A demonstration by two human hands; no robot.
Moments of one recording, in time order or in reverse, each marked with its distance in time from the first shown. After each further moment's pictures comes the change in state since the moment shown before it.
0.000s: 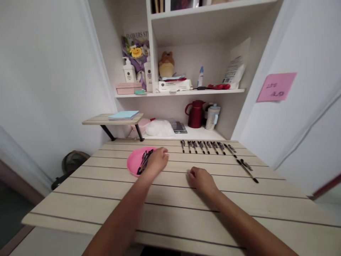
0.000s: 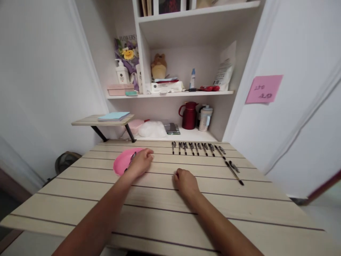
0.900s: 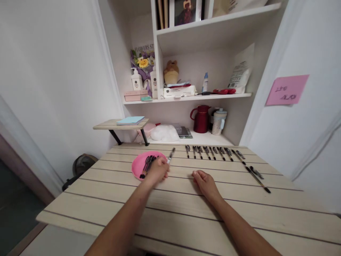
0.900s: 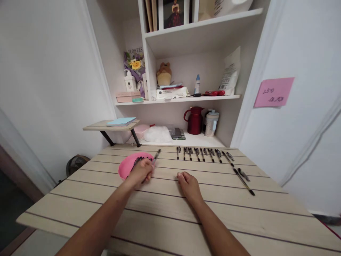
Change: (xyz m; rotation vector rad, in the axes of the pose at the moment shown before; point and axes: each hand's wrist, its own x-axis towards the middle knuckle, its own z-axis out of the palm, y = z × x) left_hand -0.025 -0.010 -0.001 -0.131 -0.068 -0.262; right_hand 0.009 0.006 0.021 0.837 0.119 -0.010
